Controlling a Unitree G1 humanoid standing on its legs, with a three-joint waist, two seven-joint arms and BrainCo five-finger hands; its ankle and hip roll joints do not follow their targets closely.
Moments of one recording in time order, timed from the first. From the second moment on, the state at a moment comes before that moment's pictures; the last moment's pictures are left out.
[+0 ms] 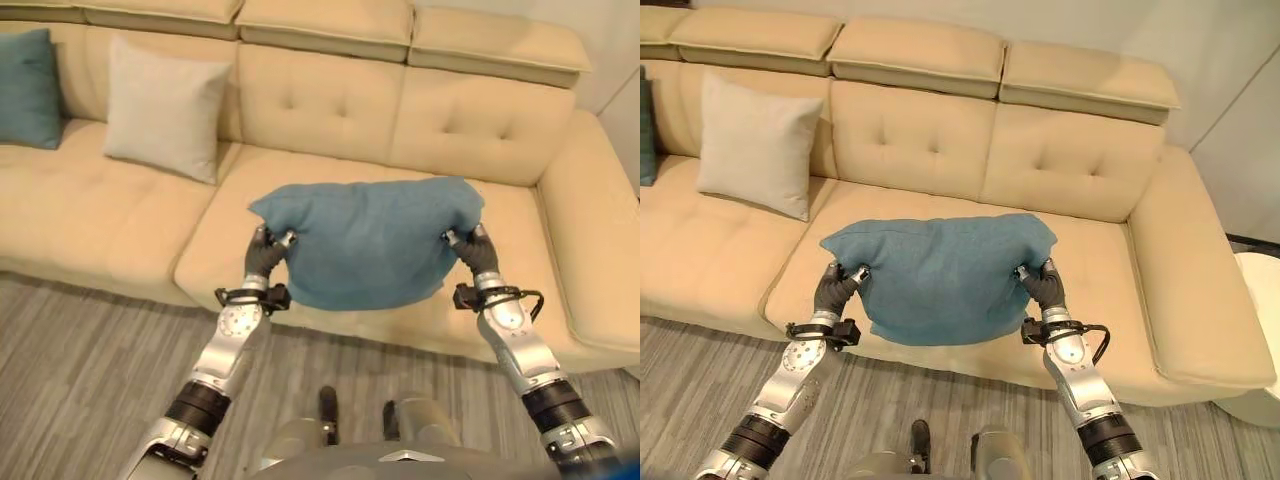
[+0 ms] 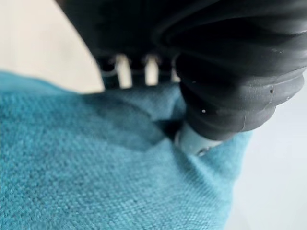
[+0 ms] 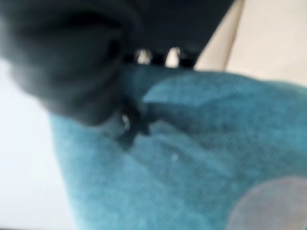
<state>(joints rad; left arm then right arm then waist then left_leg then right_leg) -0.12 0.38 -0.29 0.18 -0.50 -0.20 0.24 -0.14 -0.35 0.25 0.18 0.27 -0.16 -0.18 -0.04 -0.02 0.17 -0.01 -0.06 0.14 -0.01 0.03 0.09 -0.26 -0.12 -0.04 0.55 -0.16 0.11</state>
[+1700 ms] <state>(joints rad) -0.89 0.45 -0.33 0.54 -0.49 -0.24 0.45 -0.95 -0.47 0.39 0.59 0.25 -0.14 -0.35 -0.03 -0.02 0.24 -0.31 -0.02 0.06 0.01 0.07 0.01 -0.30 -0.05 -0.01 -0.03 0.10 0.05</state>
